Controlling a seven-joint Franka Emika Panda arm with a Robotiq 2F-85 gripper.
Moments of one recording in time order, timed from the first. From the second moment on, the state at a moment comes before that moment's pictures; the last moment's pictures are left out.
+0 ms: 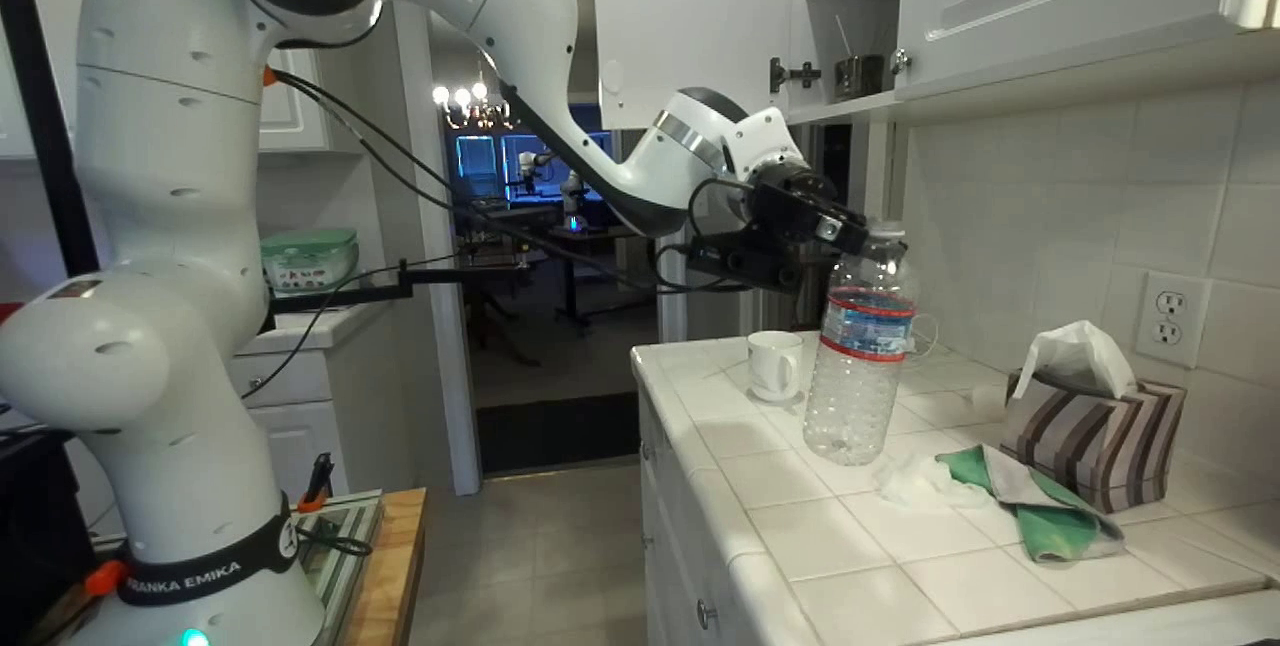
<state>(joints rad) 0.07 0.23 0.11 -1.91 -1.32 1.44 1.86</state>
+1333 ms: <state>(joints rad) 0.14 0.54 0.09 -1.62 -1.37 1.36 1.97</state>
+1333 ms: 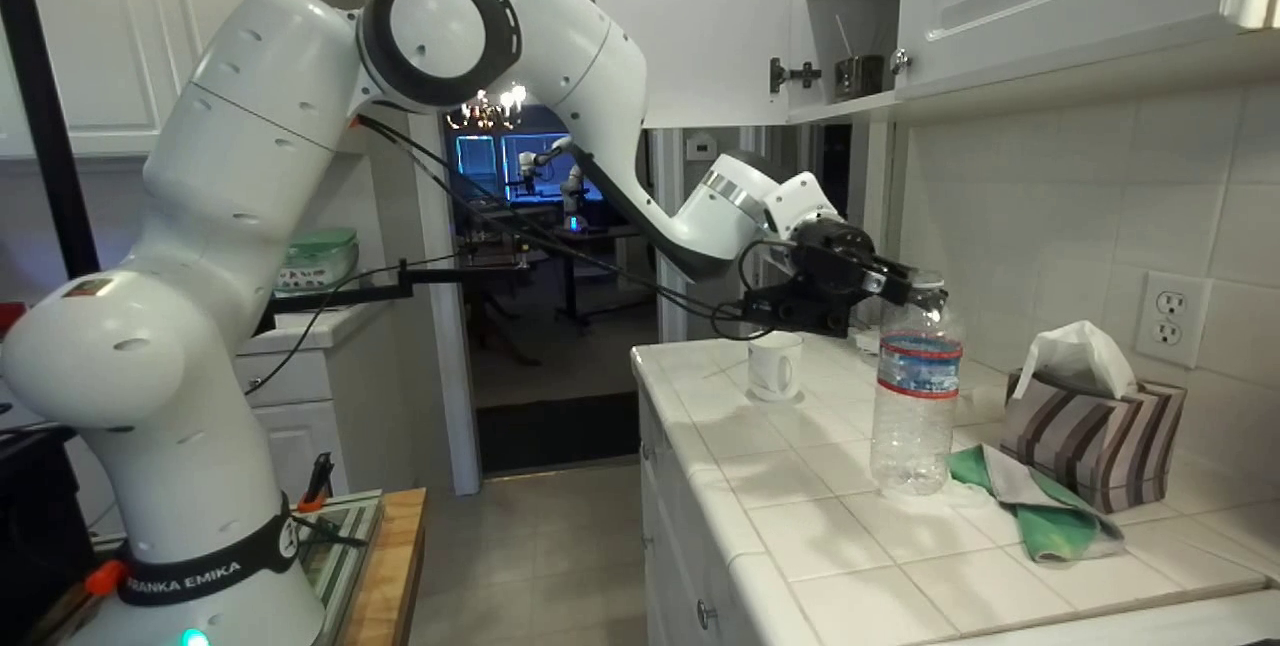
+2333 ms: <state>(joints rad) 0.13 0.73 0.03 -1.45 -1.40 1.50 1.88</state>
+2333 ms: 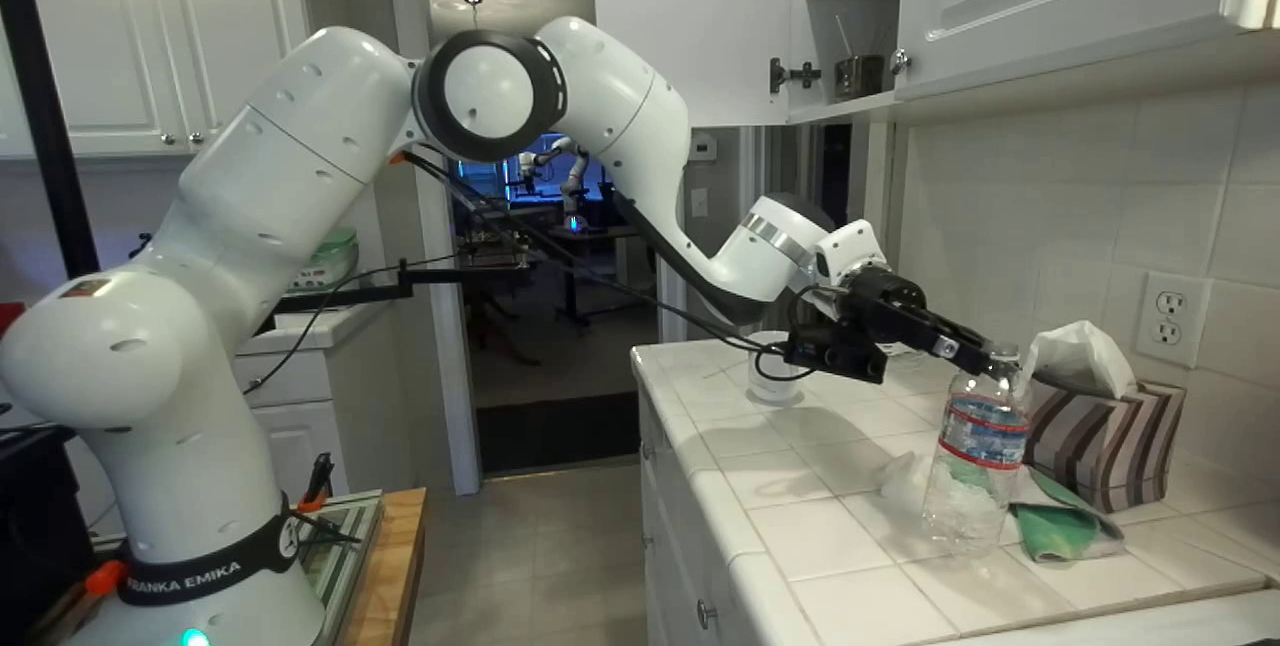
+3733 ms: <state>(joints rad) 0.17 0.80 -0.01 -1.39 -1.40 1.48 1.88</state>
